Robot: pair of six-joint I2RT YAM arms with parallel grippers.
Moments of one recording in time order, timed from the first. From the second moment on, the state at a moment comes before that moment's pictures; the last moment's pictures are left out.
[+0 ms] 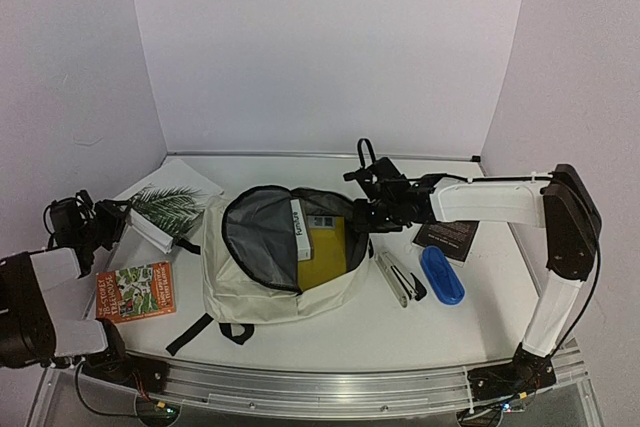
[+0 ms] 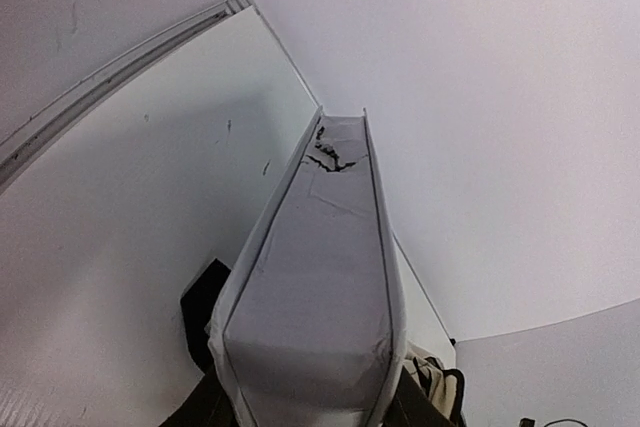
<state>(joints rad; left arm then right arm) 0.41 1.10 0.34 0.41 0.56 -0.90 0.80 1.83 1.30 -0.36 0.31 0.61</state>
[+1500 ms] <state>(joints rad) -0.23 1.21 0.95 0.19 1.07 -0.78 0.50 1.52 1.44 -0.26 -0.77 0.41</state>
